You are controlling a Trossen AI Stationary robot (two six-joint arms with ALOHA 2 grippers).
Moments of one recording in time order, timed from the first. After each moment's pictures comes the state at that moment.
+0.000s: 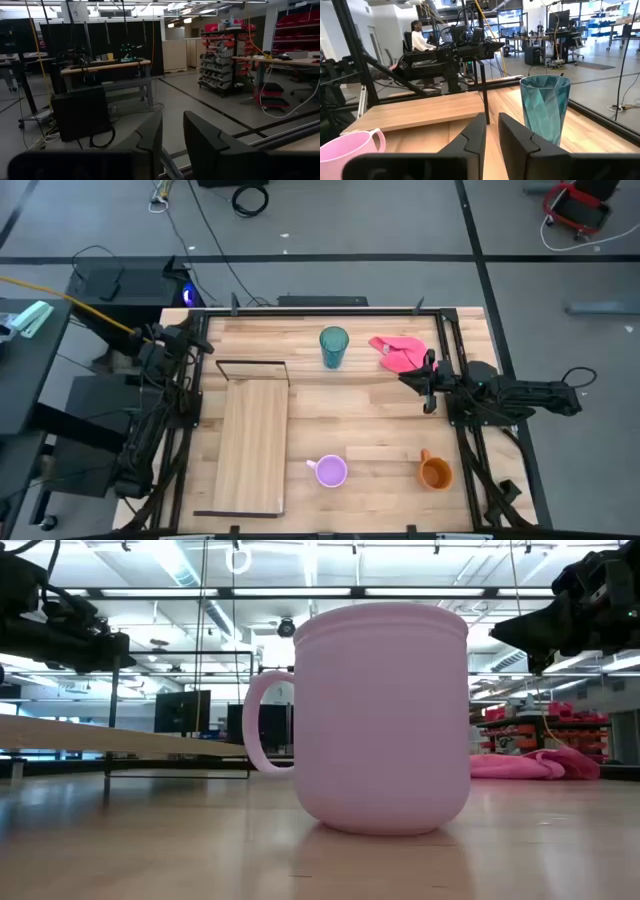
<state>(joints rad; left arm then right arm) 1.38 0.01 0.01 0.09 0.14 0.06 -0.09 0.01 0.01 0.03 0.06 0.10</state>
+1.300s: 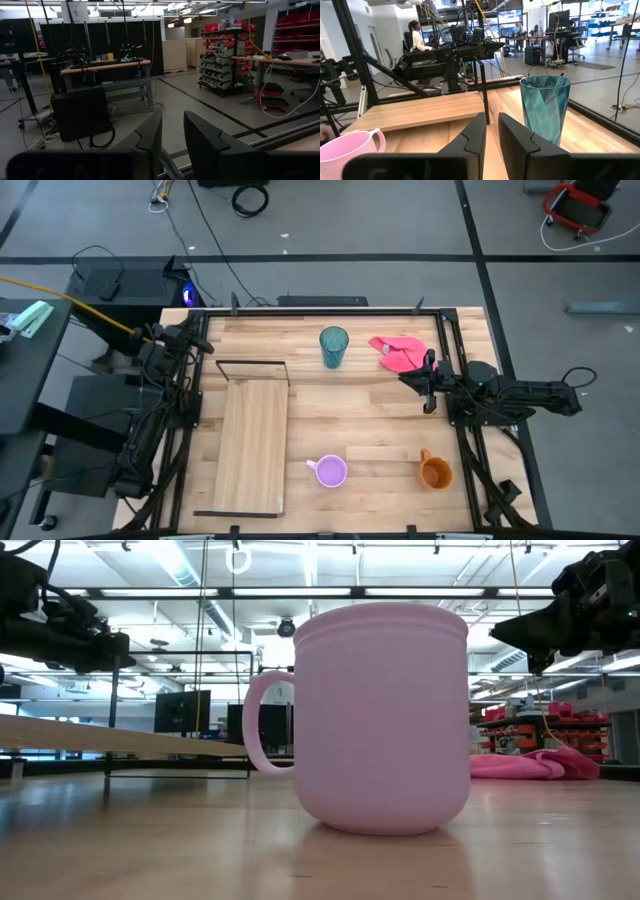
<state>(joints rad) 1.38 0.01 0.01 0.09 0.14 0.06 -0.09 0.01 0.01 0.03 0.06 0.10</state>
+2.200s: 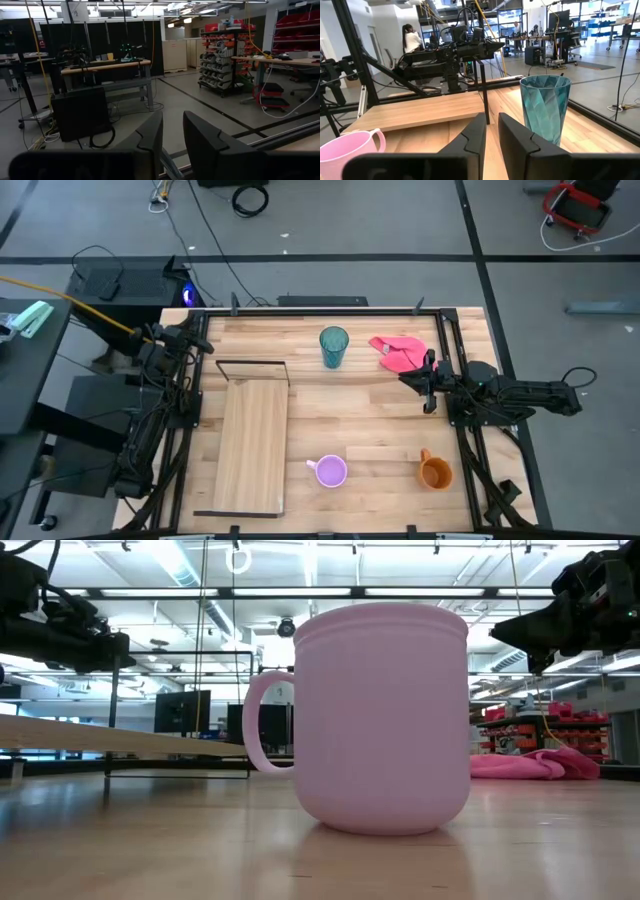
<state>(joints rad) 1.38 0.01 0.01 0.09 0.14 0.06 -0.09 0.01 0.01 0.03 0.06 0.10</state>
